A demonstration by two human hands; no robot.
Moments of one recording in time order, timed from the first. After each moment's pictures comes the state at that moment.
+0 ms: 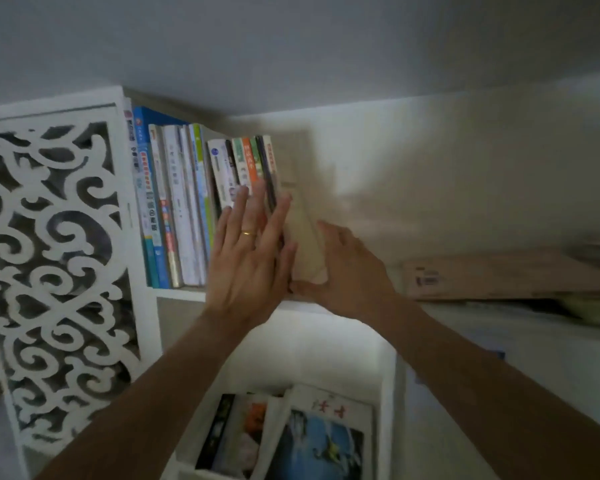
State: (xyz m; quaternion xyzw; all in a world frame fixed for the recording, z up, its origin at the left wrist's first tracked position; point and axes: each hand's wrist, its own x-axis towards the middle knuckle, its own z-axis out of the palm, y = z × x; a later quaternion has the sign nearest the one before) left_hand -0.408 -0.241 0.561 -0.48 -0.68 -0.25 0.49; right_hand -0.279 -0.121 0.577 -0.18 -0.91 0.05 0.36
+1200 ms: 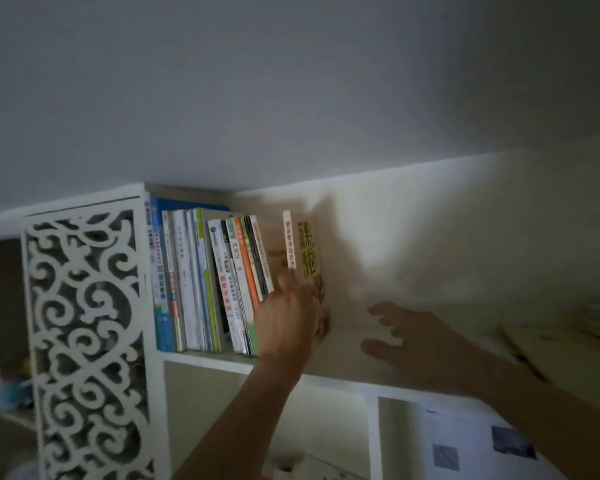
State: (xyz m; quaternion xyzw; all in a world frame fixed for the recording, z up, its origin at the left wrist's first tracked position) left_hand -0.350 -0.170 0.601 -0.30 -0.80 -0.30 0.42; right_hand -0.177 -0.062 0.608 -0.16 -0.94 0.19 0.22
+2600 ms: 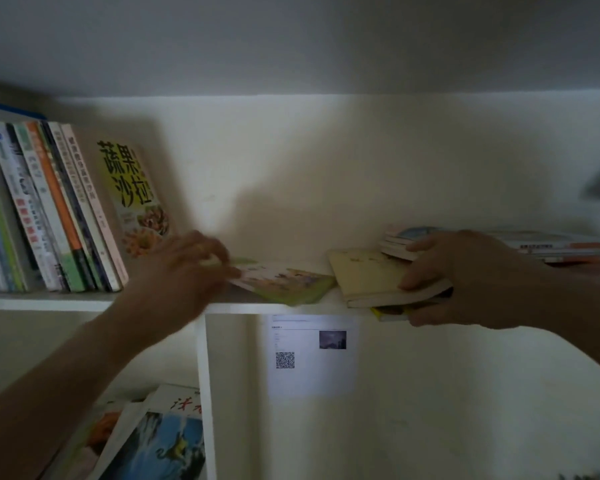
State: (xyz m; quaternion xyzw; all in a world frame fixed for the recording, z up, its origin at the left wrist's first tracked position) left_hand -0.289 -0.157 0.565 -0.63 -0.64 -0.14 0.42; right_hand 0.052 0.006 0.621 -0.26 -0.95 -0.13 0.15
